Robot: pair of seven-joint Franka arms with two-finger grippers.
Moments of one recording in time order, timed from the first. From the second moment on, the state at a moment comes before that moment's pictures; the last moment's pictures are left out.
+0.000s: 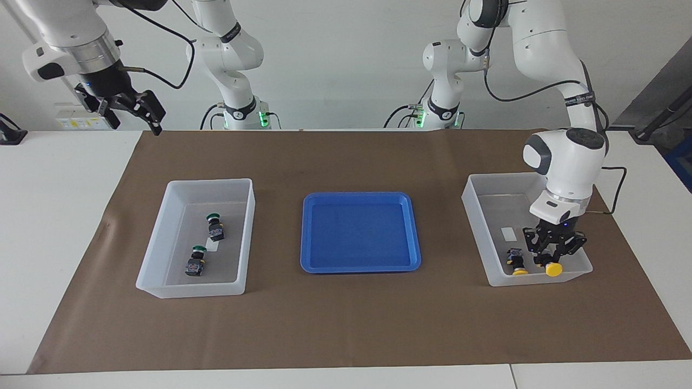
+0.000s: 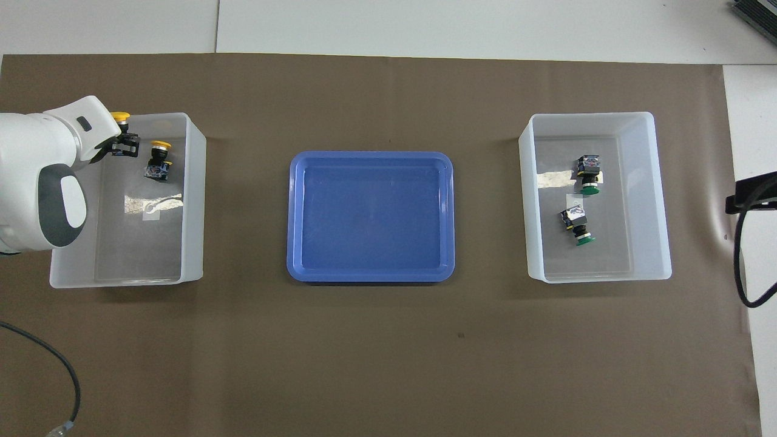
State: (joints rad) left arm -0.01 0.34 0.06 -1.89 0.03 2.64 0.34; right arm 0.04 -0.05 -0.12 -1.55 -0.04 1.49 0.11
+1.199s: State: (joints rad) left arm -0.01 0.24 0.06 -1.92 -0.05 2.44 0.36; right arm 0.04 -0.05 -0.12 -1.55 -0.04 1.49 0.10
